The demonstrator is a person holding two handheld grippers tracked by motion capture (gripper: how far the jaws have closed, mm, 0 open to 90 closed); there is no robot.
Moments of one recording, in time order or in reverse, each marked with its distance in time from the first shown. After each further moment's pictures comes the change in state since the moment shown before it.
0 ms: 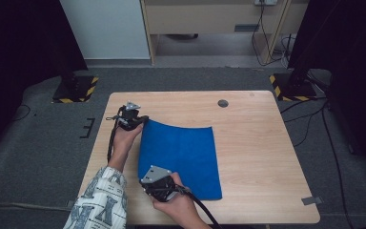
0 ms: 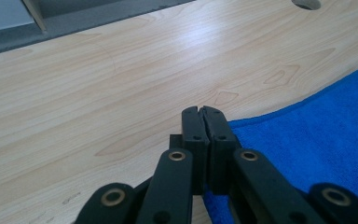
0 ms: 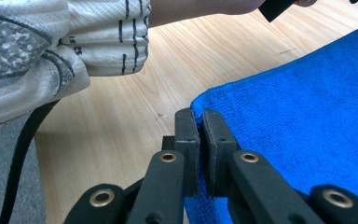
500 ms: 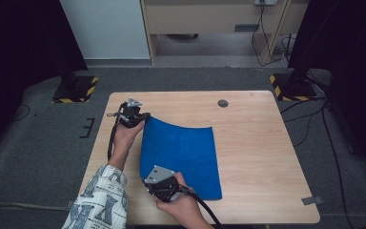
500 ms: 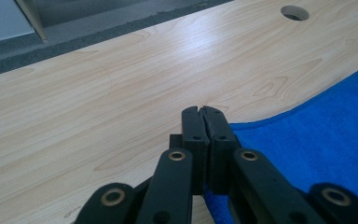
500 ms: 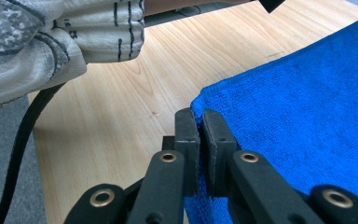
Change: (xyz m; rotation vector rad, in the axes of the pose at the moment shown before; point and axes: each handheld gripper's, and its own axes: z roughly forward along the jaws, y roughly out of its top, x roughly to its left) left arm -0.006 0.015 -0.007 -0.001 -0.002 0.026; right arm -0.002 -0.001 -0.011 -0.012 -0.020 -0.015
